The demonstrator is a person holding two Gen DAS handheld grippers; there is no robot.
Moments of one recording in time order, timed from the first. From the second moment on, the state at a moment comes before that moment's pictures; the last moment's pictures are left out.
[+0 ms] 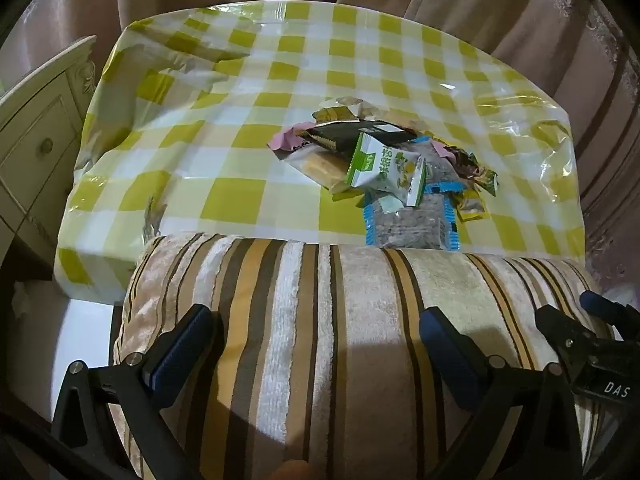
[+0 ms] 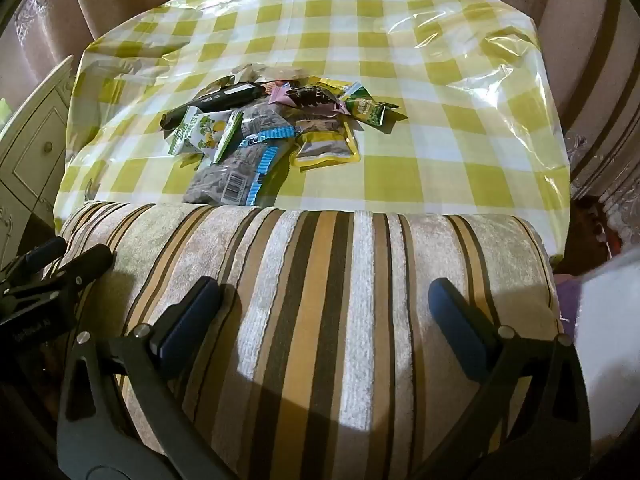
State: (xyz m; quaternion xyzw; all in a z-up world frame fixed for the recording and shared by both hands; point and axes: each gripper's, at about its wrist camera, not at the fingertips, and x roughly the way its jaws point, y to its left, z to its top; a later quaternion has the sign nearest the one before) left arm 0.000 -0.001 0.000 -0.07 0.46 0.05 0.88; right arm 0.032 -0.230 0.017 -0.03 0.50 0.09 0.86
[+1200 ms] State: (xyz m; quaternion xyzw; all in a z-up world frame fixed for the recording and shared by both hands) left arm -0.002 -0.001 -0.003 -0.10 0.47 0.05 0.88; right arm 0.026 -0.228 0.015 -0.03 0.49 0.09 0.87
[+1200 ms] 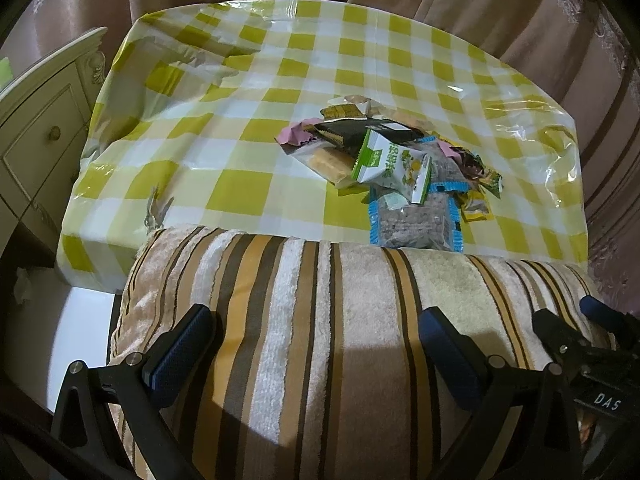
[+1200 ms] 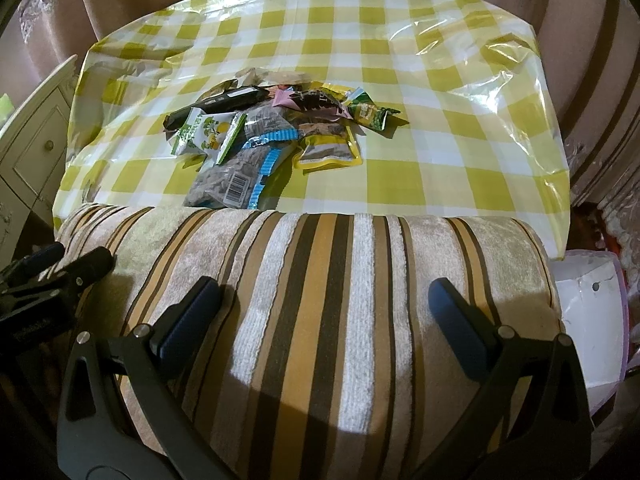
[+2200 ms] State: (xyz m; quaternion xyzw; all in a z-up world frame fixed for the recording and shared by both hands) left arm 0.001 -0.003 -0.006 -0.09 0.47 0.05 0.88; right arm 0.034 -0.228 0.014 -0.03 0.49 0.10 0.86
